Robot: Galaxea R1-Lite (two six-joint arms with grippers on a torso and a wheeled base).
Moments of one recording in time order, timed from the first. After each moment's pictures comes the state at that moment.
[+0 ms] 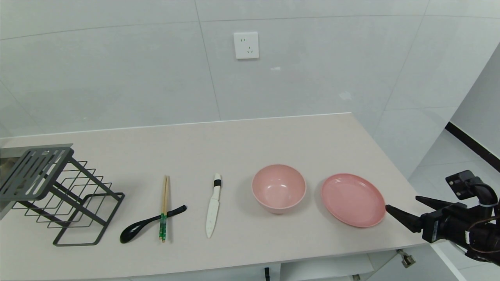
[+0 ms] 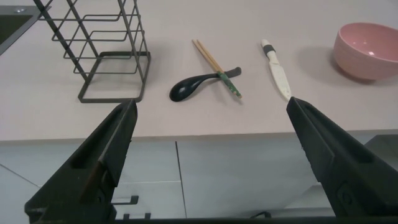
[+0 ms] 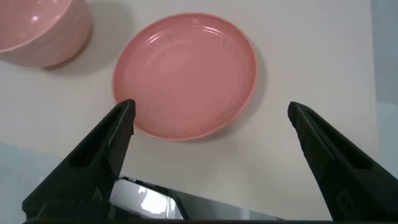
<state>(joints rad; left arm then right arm) 0.00 0.00 0.00 0.00 0.03 -0.04 0.04 1.72 -0.12 -1.29 0.30 -0.05</state>
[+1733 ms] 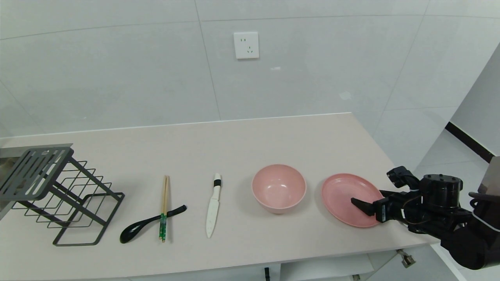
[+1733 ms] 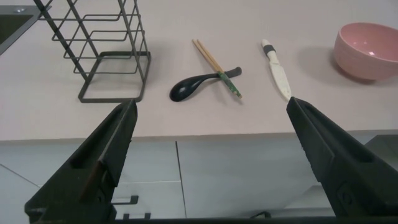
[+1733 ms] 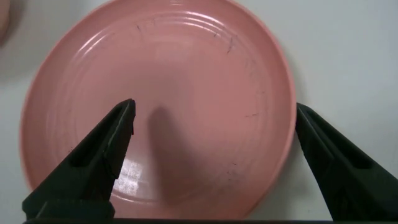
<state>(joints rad) 0.00 0.00 0.00 0.00 0.03 -0.04 0.08 2.15 -0.47 -1.31 0.31 -0.08</state>
